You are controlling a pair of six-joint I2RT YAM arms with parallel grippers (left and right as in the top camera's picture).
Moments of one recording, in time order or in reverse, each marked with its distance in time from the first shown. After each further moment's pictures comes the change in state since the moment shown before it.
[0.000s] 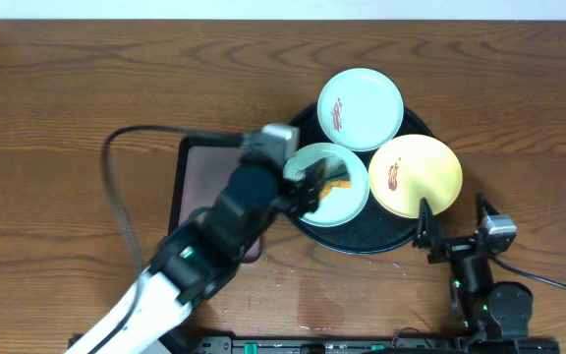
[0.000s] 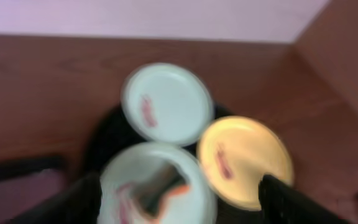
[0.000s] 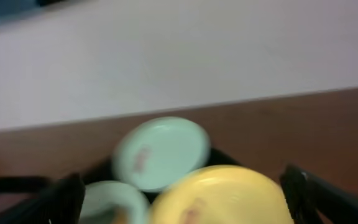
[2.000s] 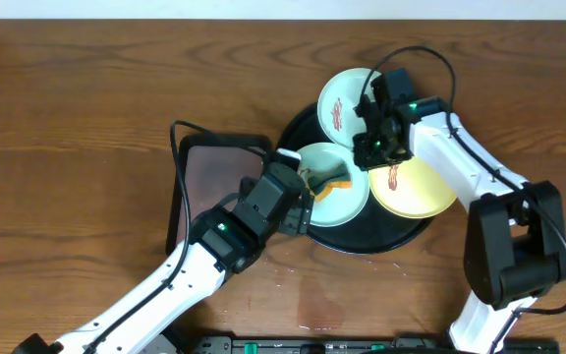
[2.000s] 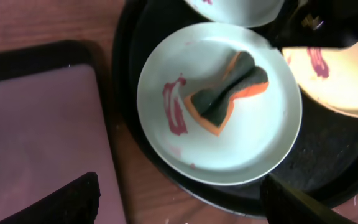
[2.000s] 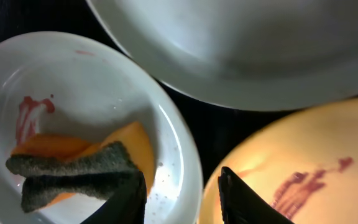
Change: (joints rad) left arm 0.001 0.226 -0.002 -0.231 -0.001 0.033; right arm 0.241 1.915 1.367 -0.859 -0.043 -0.146
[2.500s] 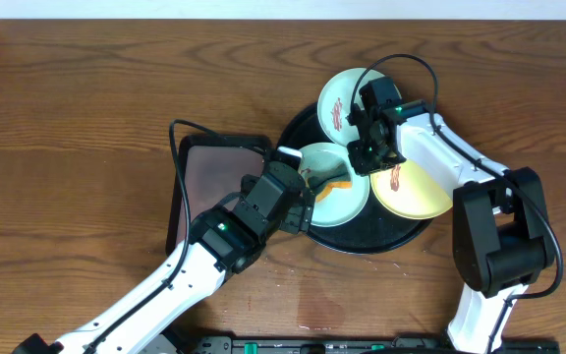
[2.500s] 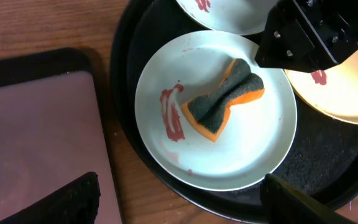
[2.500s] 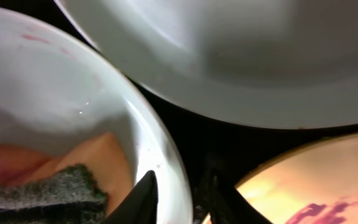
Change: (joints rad) left arm 0.000 0.000 0.000 0.021 0.000 0.000; right arm 0.022 0.071 0.000 0.019 0.071 -0.045
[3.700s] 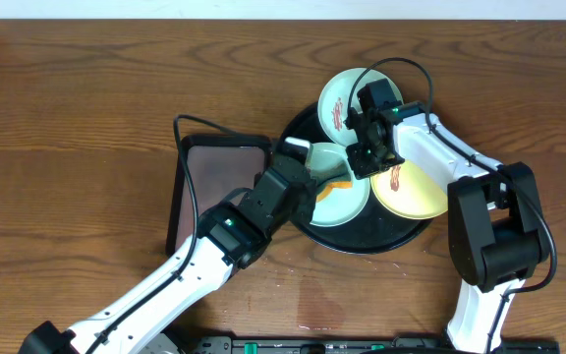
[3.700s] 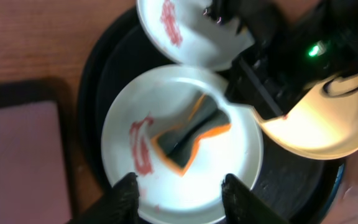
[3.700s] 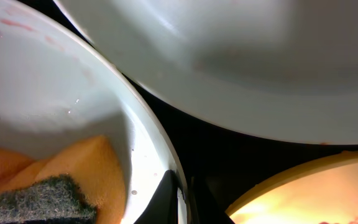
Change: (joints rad) left arm 0.000 0.048 0.000 0.184 0.048 -0.047; right arm 0.000 0.034 0.000 0.007 0.002 -0.035
